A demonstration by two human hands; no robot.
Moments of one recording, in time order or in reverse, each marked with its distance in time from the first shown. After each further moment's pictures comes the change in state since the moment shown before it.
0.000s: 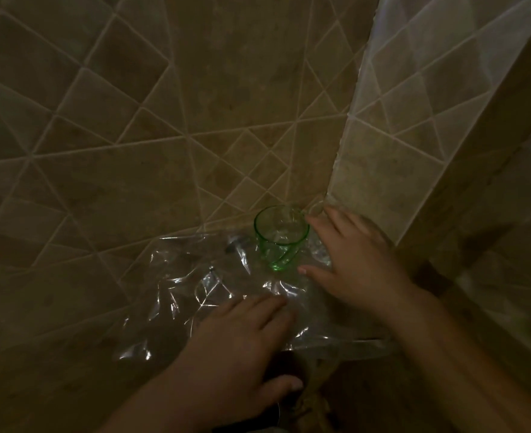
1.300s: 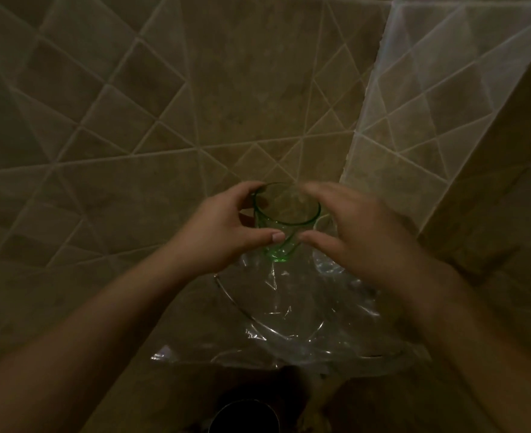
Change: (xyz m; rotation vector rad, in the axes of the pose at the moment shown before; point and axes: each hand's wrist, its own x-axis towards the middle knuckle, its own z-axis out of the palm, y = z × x) left_hand 0.083 -0.071 -0.063 -0.776 0.289 -0.290; right_hand 0.026 -0.018 -0.067 0.283 0.149 -0.246
